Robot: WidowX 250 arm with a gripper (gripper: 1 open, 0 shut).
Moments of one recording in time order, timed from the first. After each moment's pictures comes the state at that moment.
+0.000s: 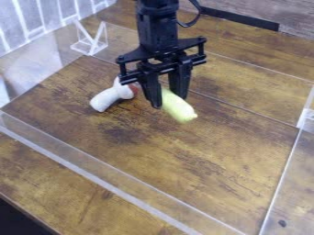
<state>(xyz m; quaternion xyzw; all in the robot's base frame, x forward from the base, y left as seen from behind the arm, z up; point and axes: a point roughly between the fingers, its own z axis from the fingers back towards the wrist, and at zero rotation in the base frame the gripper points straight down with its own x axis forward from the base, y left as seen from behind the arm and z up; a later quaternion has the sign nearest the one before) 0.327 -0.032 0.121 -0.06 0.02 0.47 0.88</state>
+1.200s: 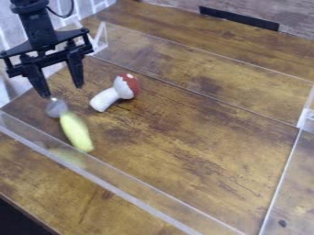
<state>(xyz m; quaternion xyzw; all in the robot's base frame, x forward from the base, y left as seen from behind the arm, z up) 0.286 0.093 0.104 -0.07 -0.02 0.46 0.88</state>
